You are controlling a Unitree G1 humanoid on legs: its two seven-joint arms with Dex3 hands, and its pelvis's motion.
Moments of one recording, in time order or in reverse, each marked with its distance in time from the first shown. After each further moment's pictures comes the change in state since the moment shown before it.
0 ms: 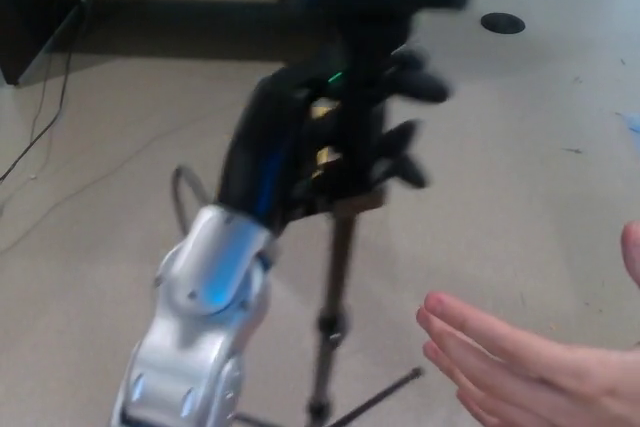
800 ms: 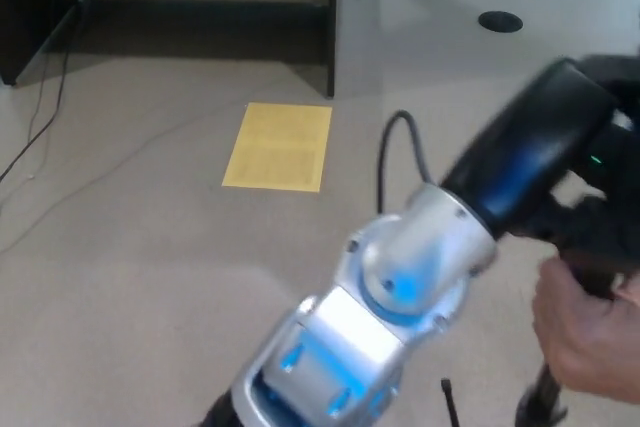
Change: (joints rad) left_arm -0.210 -0.073 -0.377 -0.026 0.014 0.213 0.049; right_arm -0.019 0.011 0.020 -0.005 0.000 0.010 0.009
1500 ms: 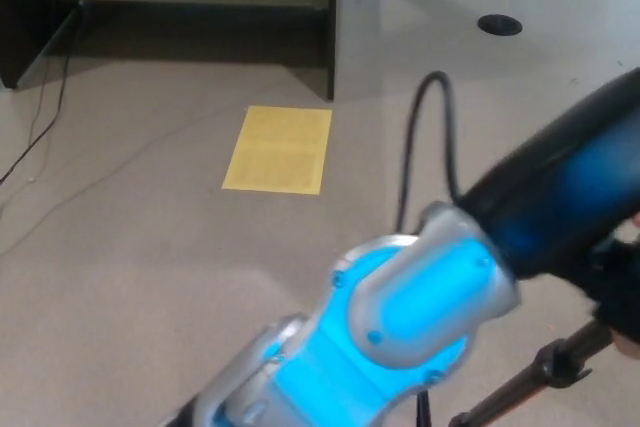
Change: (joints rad) left_arm -0.042 0.146 -0.021 -0.264 0.067 0.037 -0.085; right_arm -0.030 0.000 0.009 -0.001 0.003 0.014 0.029
